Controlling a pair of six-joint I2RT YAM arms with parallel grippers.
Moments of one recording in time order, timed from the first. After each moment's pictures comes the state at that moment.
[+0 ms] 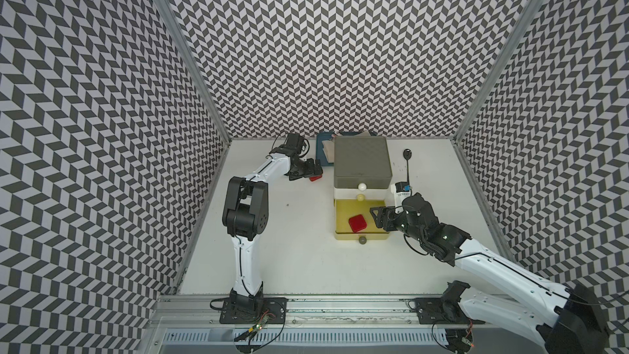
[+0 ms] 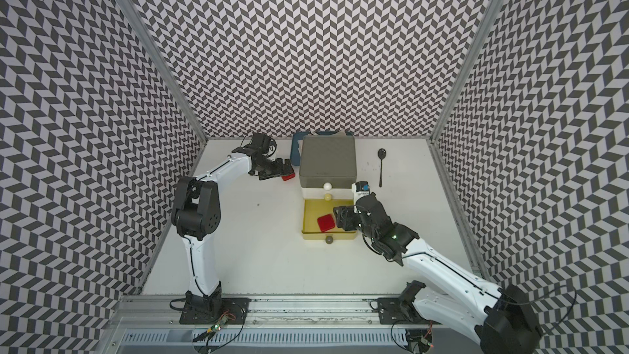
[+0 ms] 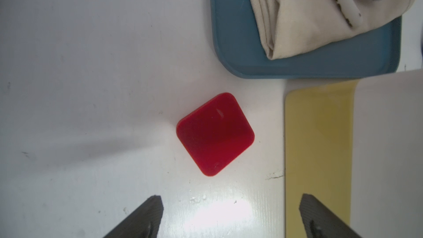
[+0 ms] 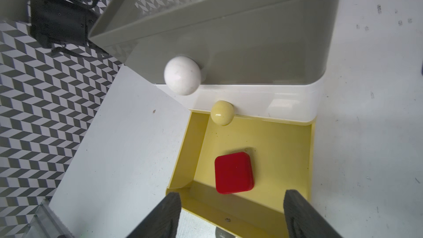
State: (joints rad) left arm -0.25 2.10 1.69 -0.66 0.26 -0.31; right arm 0.67 1.01 0.63 -0.22 0.08 0.56
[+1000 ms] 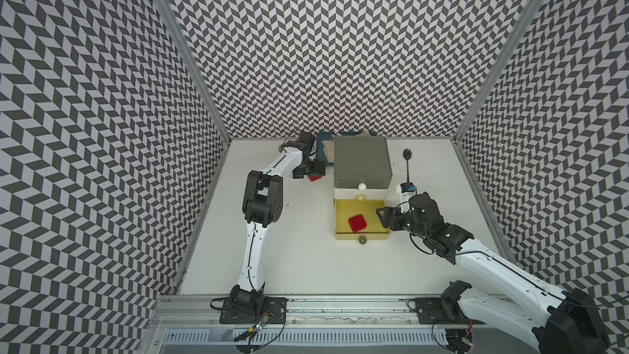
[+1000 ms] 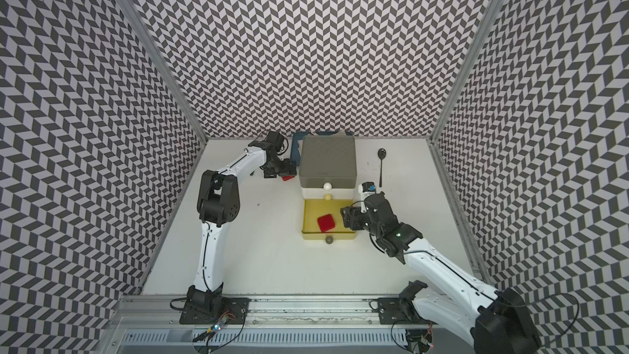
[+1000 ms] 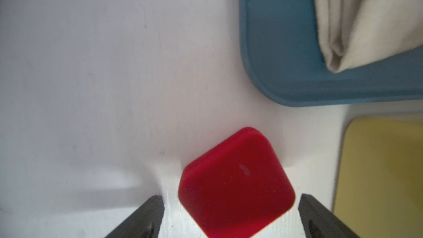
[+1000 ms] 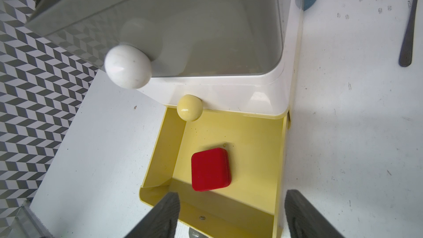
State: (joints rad) left arm -0.29 2.37 2.01 -0.89 0.11 -0.30; right arm 0.56 1.01 0.59 -0.21 -0.01 0.50
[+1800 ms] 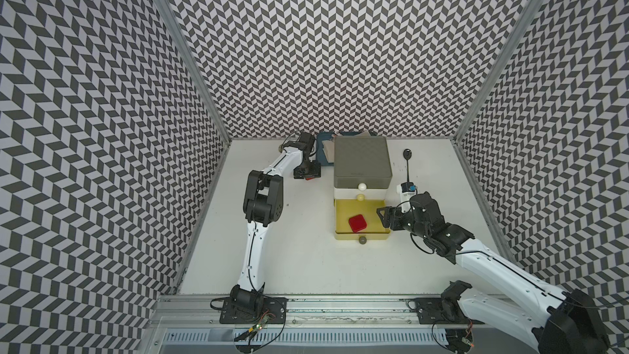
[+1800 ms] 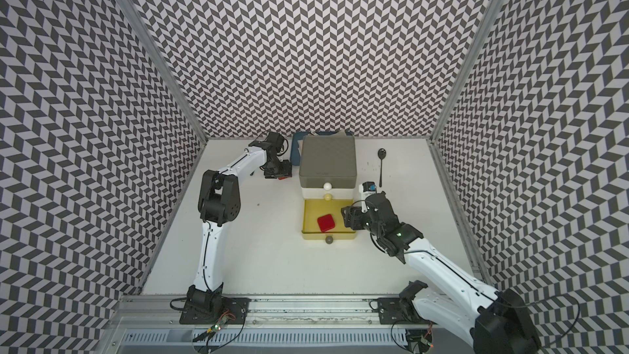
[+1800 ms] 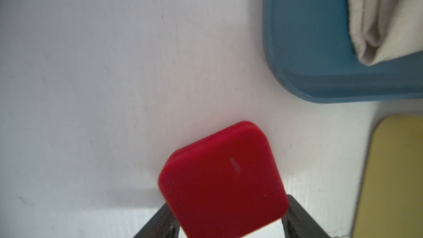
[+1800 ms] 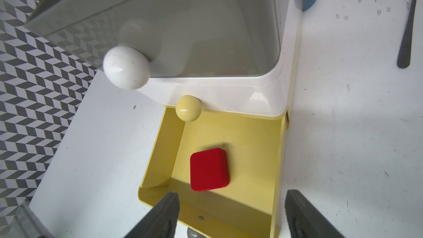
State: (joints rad) left arm -0.30 2.38 2.03 -0.91 0.06 -0.28; right arm 0.55 1.01 0.59 -0.21 -0.03 0.49
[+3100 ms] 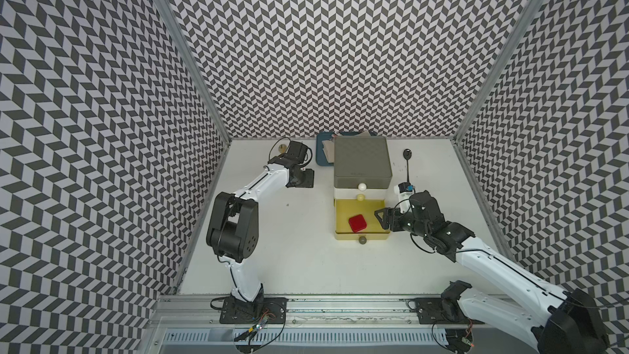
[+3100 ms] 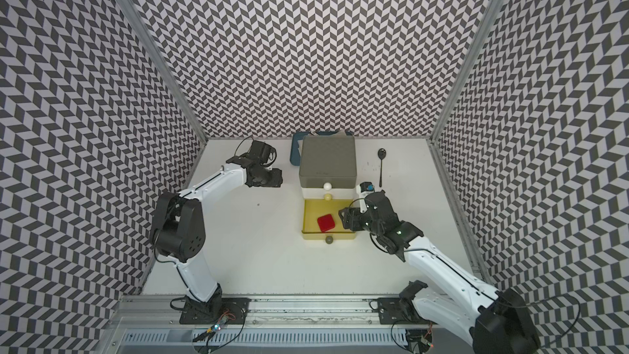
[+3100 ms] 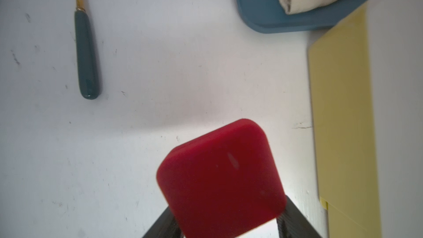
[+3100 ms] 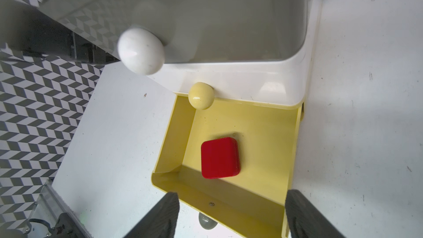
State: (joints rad) left arm -0.34 1.77 1.36 -0.63 -0.01 -0.21; right arm 0.54 1.02 0.63 -0.26 -0.12 0.49
